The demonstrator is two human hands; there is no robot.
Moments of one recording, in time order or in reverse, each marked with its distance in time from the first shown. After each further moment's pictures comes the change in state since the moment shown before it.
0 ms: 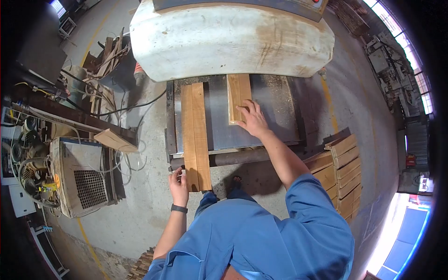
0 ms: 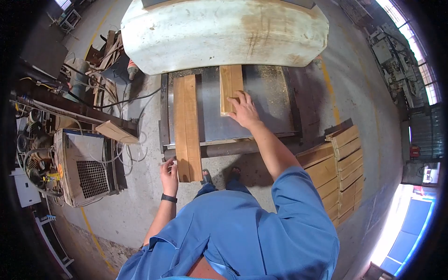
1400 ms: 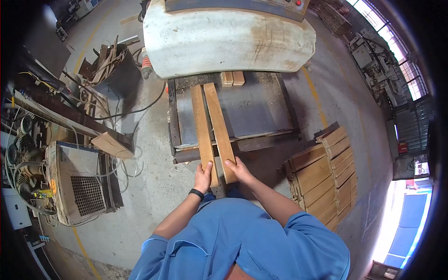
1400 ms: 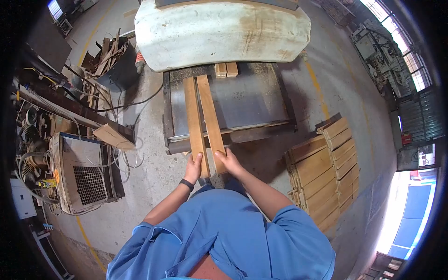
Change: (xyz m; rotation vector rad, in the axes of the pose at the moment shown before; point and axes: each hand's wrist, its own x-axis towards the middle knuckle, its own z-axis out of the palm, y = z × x) left_hand -0.017 -0.040 0.050 -0.250 -0.368 -0.028; right_hand -0.200 -0.142 0.121 1.221 -0.107 0.574
